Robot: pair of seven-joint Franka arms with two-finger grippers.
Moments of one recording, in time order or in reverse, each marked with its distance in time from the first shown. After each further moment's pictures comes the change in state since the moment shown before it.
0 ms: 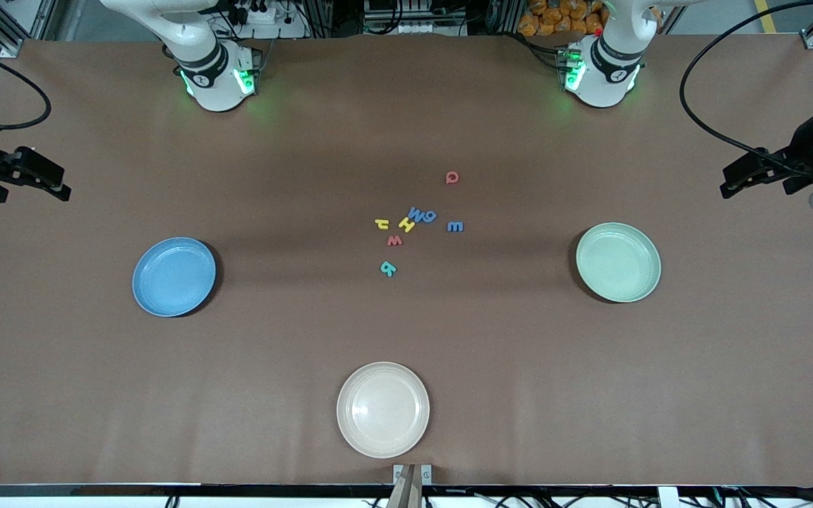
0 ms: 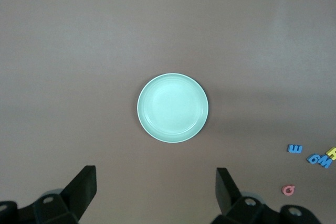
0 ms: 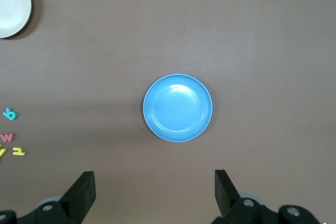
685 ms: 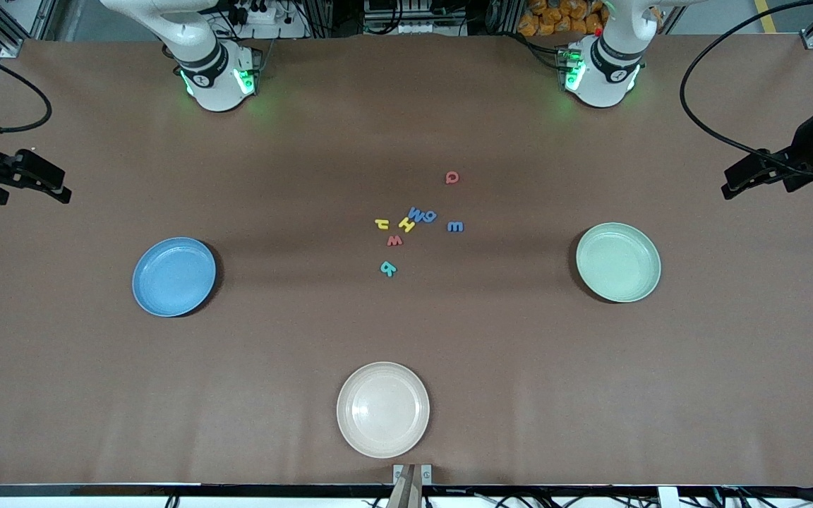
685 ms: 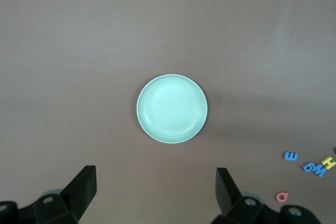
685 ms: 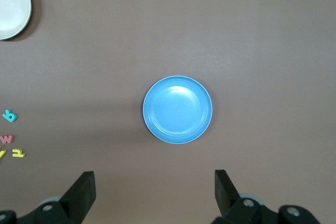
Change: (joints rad) left arm 0.000 -0.002 0.000 0.003 0.000 0.000 -0.059; right arm 0.000 0.003 0.000 0.000 0.000 0.009 0.000
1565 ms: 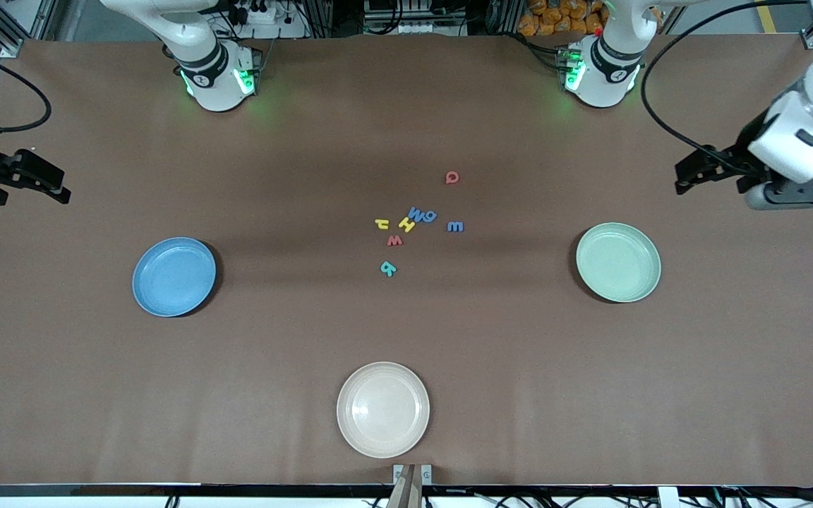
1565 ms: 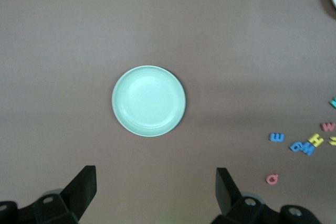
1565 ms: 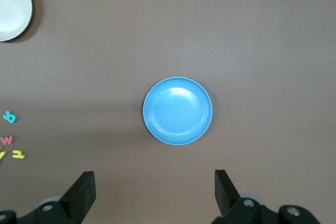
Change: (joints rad) left arm -0.007 0.001 -0.122 -0.026 -0.020 0.003 -0.003; right arm 0.001 0.000 0.000 0.002 0.000 0.003 0.000
